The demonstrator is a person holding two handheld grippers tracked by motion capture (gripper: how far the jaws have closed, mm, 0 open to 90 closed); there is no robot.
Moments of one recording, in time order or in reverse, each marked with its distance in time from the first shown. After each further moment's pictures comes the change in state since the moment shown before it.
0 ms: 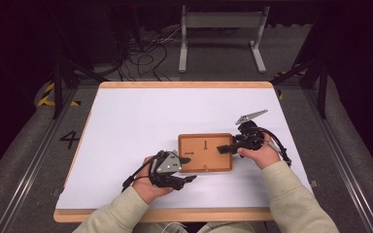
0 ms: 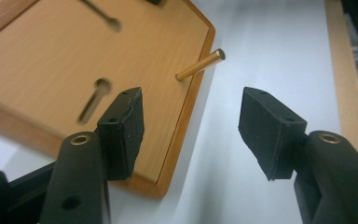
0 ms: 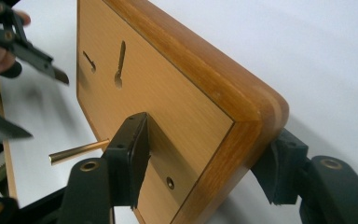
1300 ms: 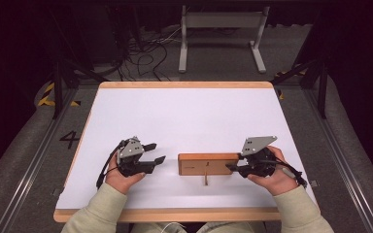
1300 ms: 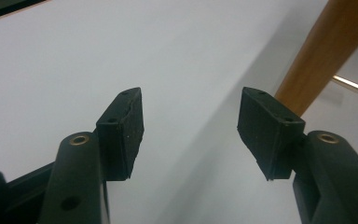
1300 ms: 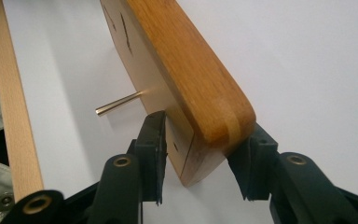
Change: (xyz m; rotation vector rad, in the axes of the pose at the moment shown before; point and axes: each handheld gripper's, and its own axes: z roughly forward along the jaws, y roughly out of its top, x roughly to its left) left arm 0.047 -0.045 -0.051 -0.067 0.197 -0.233; right arm 0.075 -0.035 -0.037 0.019 -0.169 -0.375
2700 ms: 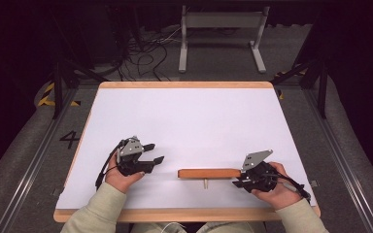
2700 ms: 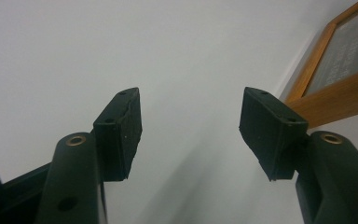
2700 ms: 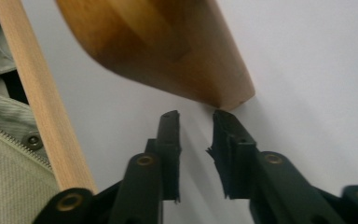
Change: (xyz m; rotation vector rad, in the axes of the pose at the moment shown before) left arm 0.006 -0.005 0.004 0.037 0.005 -0.027; right arm 0.020 -0.036 0.011 0.185 0.059 0.083
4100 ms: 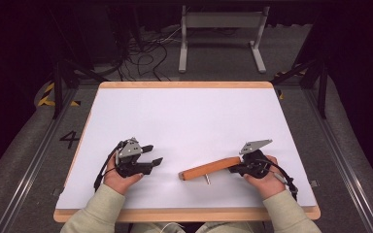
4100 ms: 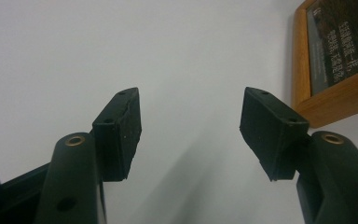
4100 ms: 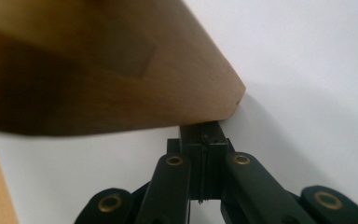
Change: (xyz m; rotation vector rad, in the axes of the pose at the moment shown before) left arm -0.001 -0.005 -0.004 0.016 0.012 -0.005; right arm -0.035 0.006 0.027 -0.139 -0.002 0.219
